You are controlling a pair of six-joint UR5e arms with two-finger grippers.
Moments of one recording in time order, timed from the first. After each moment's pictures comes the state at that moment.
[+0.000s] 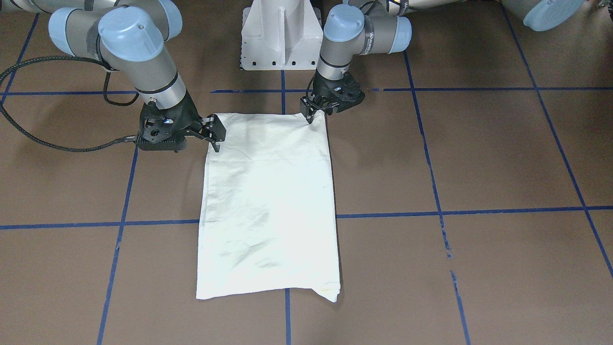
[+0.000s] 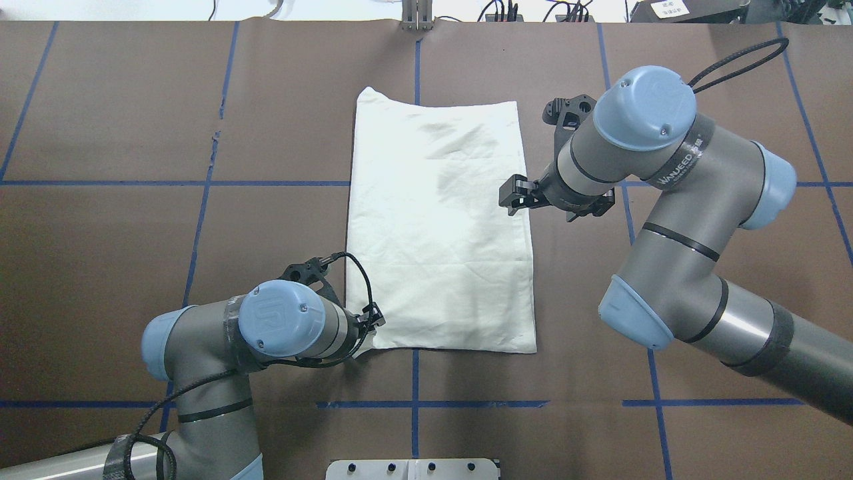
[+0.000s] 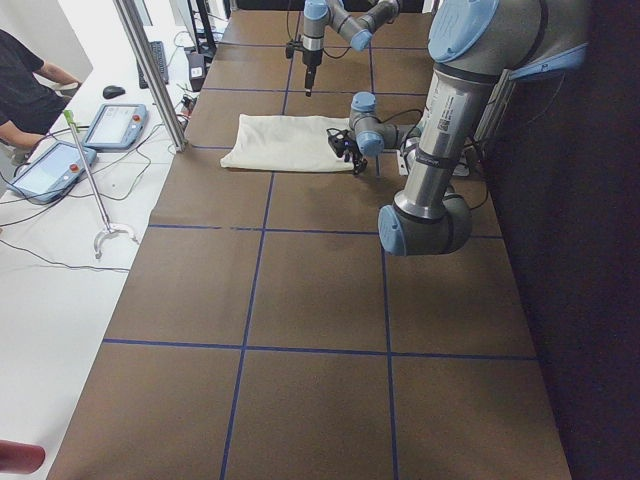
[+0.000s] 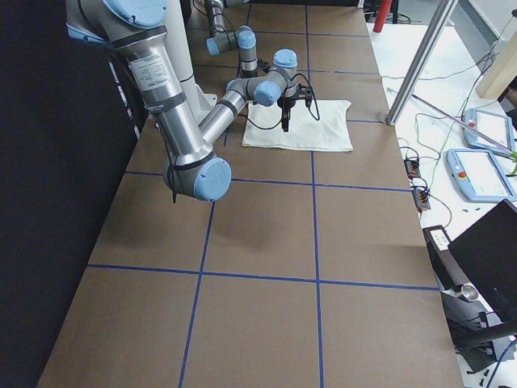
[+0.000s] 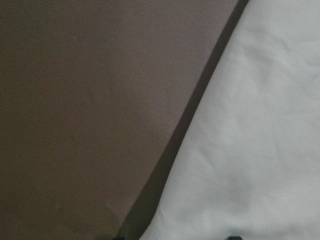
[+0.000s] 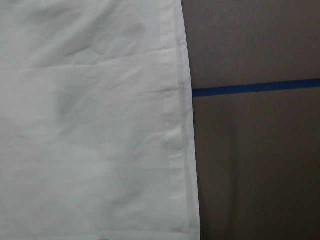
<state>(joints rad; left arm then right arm) -0.30 -2.07 -1.76 -1.79 -1.72 -1.89 0.69 -1.08 1.85 -1.55 1.98 1.18</state>
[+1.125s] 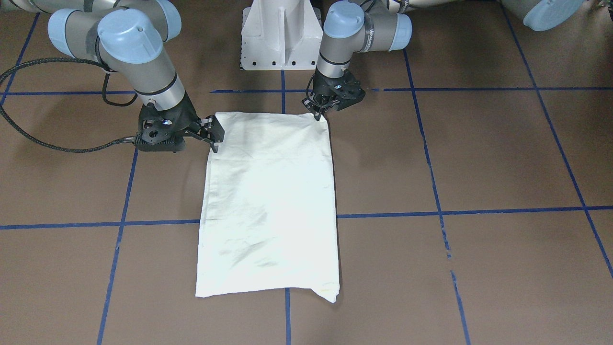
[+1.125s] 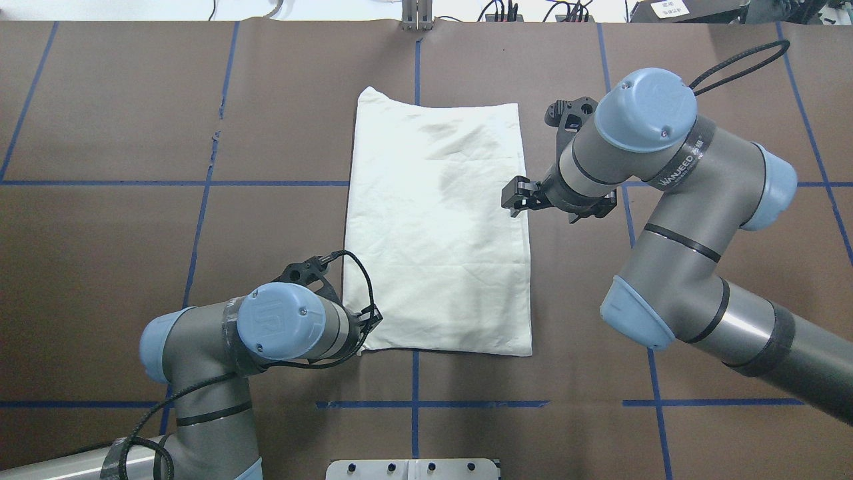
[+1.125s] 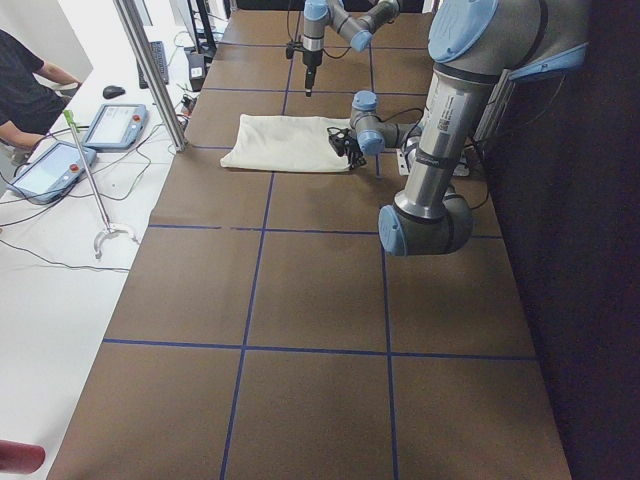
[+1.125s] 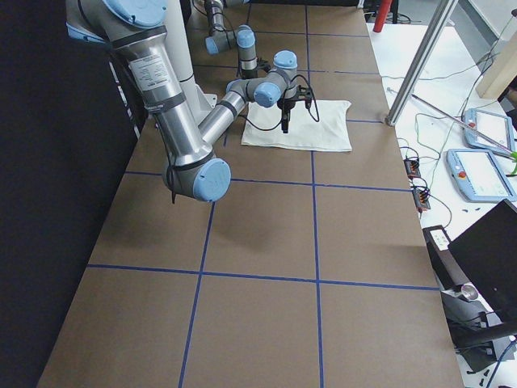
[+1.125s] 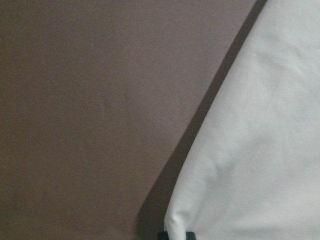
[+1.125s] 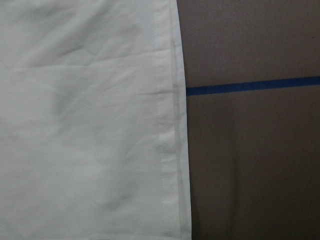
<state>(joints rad) -0.30 -2.07 -1.79 -1.78 -1.69 -1.91 0.69 -1.09 1.84 -1.55 1.98 1.18</state>
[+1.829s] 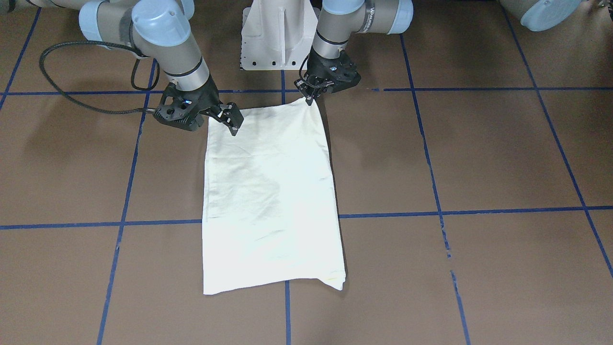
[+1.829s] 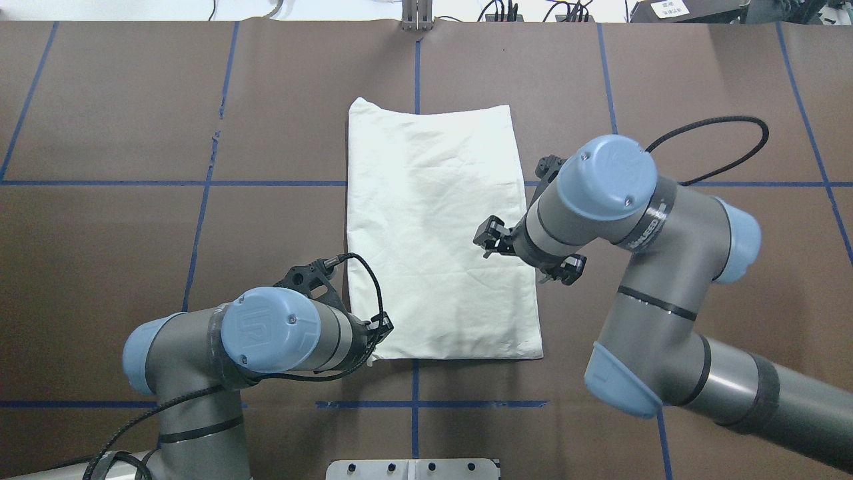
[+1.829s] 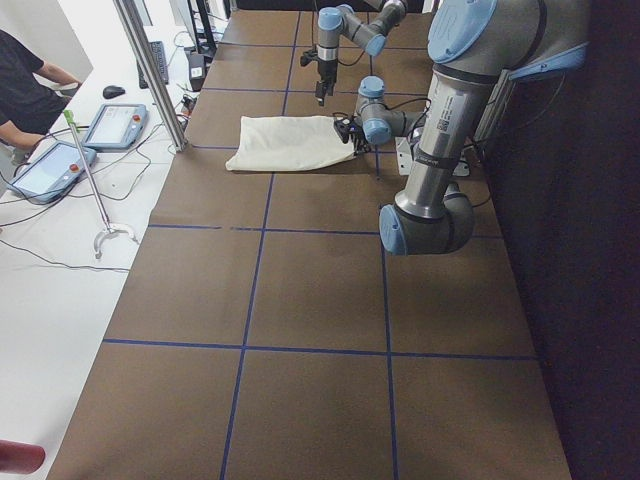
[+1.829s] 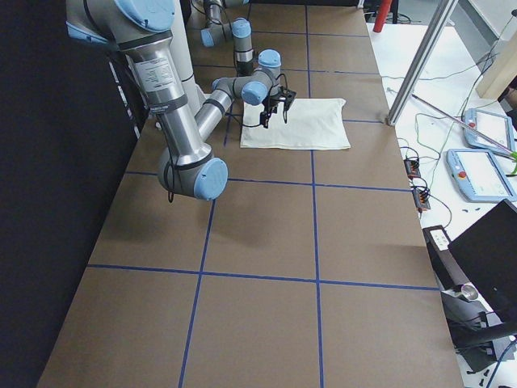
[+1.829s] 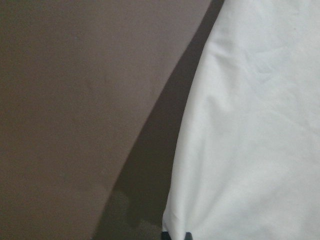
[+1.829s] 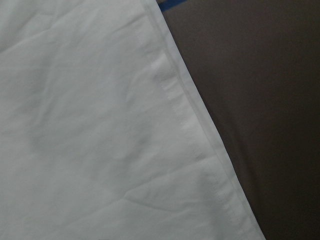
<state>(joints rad) -0.28 -2.07 -1.88 -1.74 -1.71 -1.89 0.52 -1.10 1.89 -1.55 1.91 1.69</state>
